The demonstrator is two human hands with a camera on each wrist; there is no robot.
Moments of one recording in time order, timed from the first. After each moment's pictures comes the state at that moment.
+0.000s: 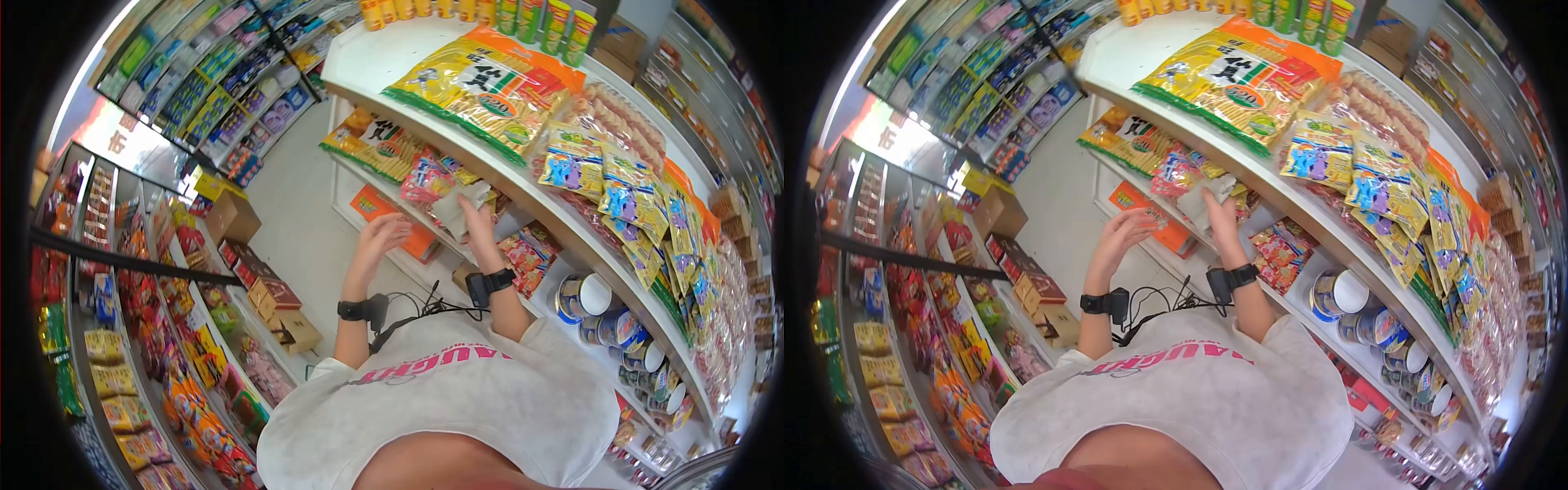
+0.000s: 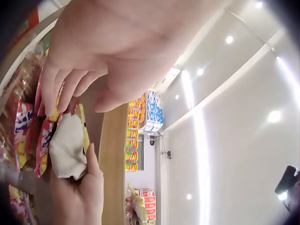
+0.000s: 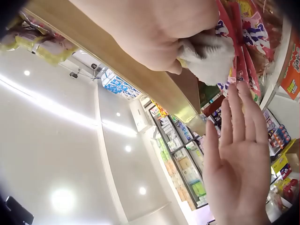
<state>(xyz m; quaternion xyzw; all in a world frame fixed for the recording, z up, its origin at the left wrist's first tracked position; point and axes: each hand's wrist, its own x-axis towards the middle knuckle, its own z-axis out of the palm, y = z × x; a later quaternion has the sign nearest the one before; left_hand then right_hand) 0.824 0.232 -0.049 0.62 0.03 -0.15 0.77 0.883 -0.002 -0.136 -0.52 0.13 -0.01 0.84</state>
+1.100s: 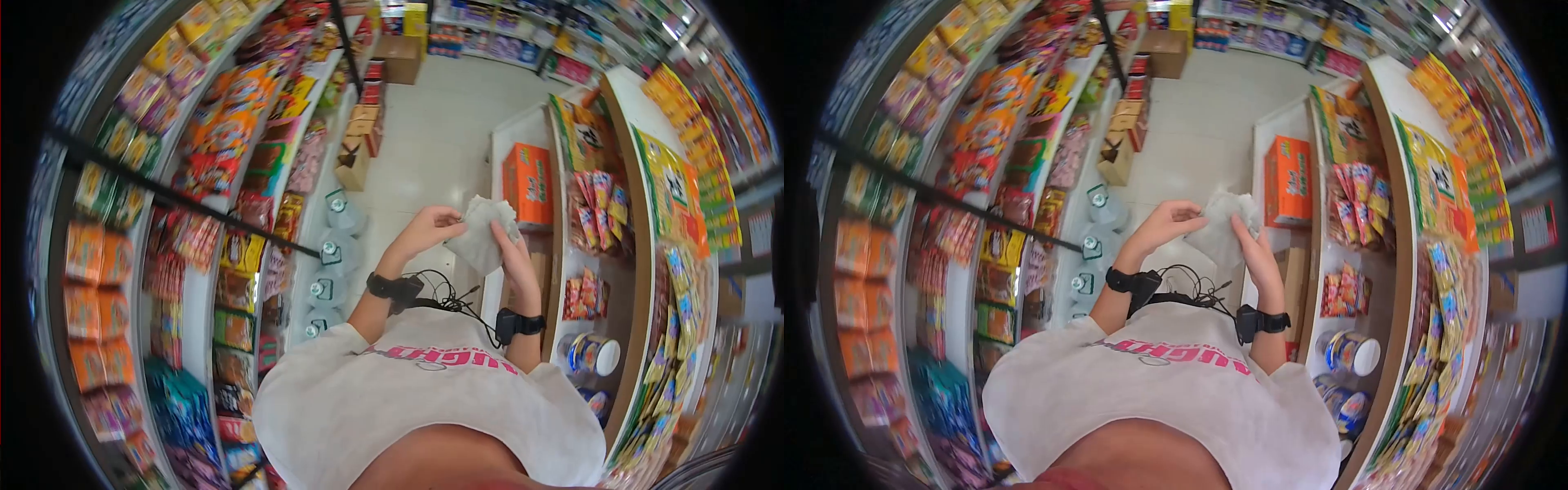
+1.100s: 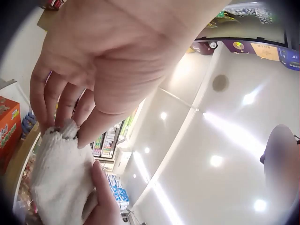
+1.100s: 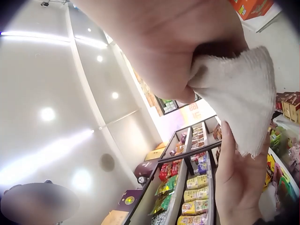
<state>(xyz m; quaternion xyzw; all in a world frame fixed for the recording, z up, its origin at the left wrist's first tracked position) 0.447 0.269 -0.044 0.64 0.19 0.10 0.73 0.589 0.098 -0.043 -0.59 -0.19 0.41 0.66</state>
